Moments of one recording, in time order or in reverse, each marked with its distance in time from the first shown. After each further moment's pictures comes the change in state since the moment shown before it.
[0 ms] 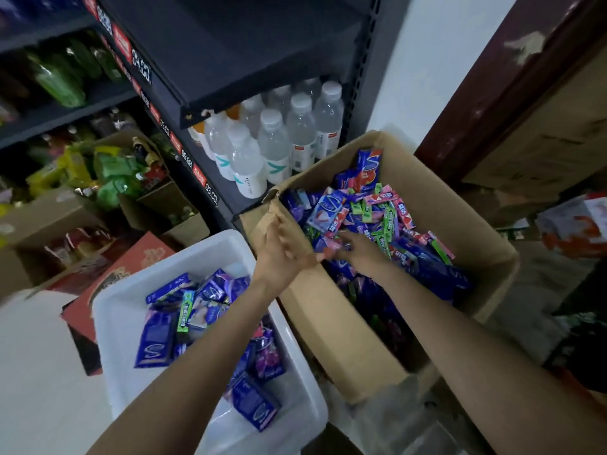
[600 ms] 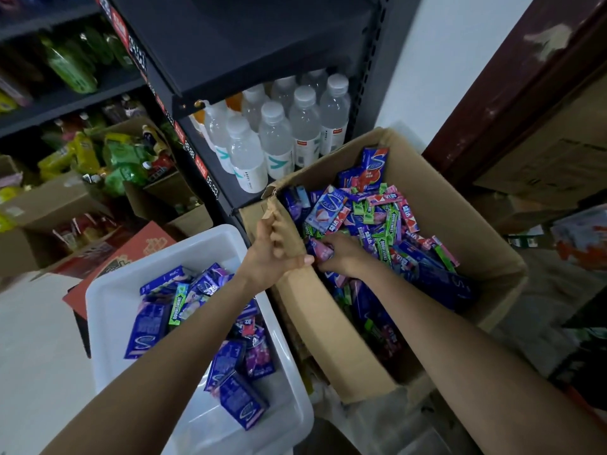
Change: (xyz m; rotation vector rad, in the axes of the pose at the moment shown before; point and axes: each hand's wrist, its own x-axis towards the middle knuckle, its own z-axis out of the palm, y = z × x) left_hand 0.008 -0.014 -0.007 -0.113 -0.123 -0.048; right_hand 0.021 -0.002 0.010 -0.268 -0.109 -0.057
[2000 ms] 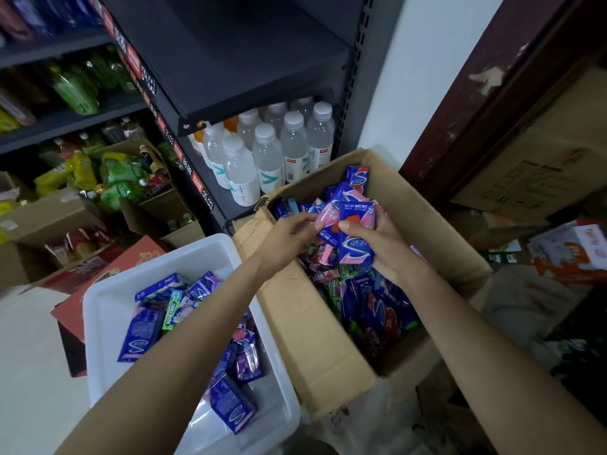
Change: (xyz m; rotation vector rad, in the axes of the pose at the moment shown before) left_hand -0.012 0.074 0.021 -0.085 -0.137 0.171; right_hand -0.080 -0.004 -0.063 1.159 0.194 -0.167
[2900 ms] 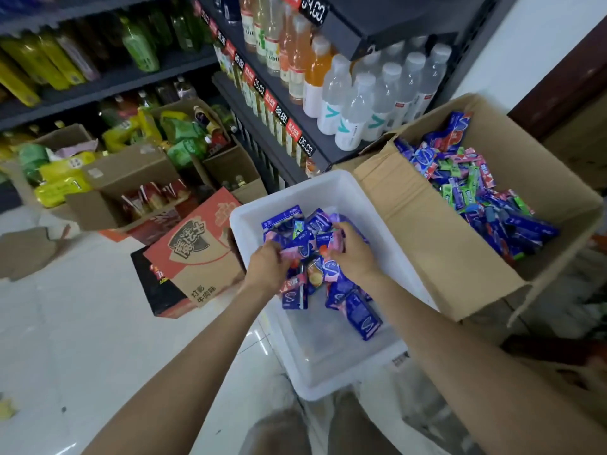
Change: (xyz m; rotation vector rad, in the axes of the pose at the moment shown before) left_hand -0.192 -0.169 -0.176 0.514 0.264 -0.340; right_hand -0.053 0.185 0.247 -0.830 0.088 -0.034
